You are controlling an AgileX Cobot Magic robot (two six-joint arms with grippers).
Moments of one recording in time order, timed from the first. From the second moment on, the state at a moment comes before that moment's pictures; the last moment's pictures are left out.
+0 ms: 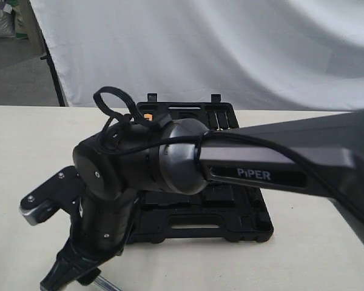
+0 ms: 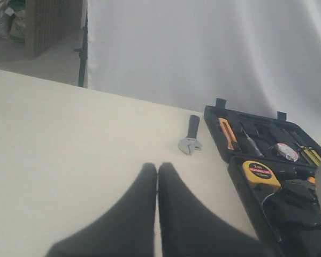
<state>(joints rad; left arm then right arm) 0.13 0.00 -0.01 0.02 0.10 -0.31 1.15 2.08 -1.54 0.10 0.85 -0.12</state>
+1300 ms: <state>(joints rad) 0.13 0.00 -0.01 0.02 0.10 -0.31 1.15 2.10 -1.56 0.01 0.87 -0.18</state>
